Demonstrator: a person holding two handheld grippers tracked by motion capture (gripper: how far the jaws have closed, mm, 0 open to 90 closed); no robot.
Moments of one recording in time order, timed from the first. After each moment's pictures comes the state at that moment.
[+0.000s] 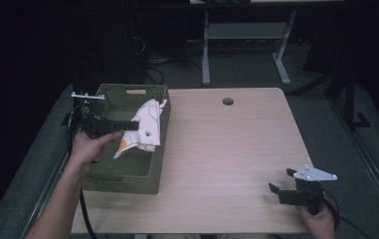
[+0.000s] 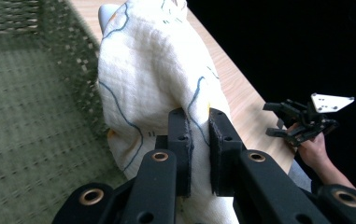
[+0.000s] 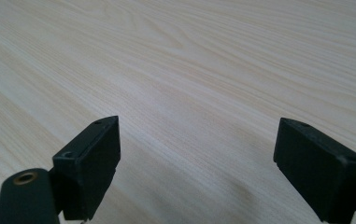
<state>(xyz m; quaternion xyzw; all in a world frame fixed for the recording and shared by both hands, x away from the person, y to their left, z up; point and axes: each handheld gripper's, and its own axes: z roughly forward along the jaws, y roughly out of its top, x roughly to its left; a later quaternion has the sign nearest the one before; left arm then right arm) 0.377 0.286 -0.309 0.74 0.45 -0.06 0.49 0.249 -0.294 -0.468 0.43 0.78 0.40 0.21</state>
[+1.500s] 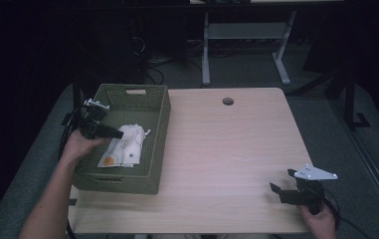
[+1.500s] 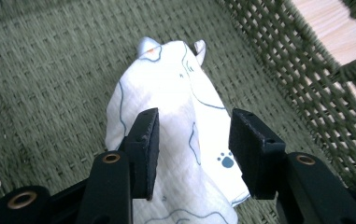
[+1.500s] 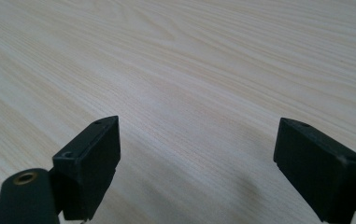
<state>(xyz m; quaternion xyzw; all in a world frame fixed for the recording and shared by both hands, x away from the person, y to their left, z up) 0.422 0.319 -0.363 0.84 0.46 0.06 0.27 0.252 -0.299 -0.471 0.44 0.78 0.39 0.21</state>
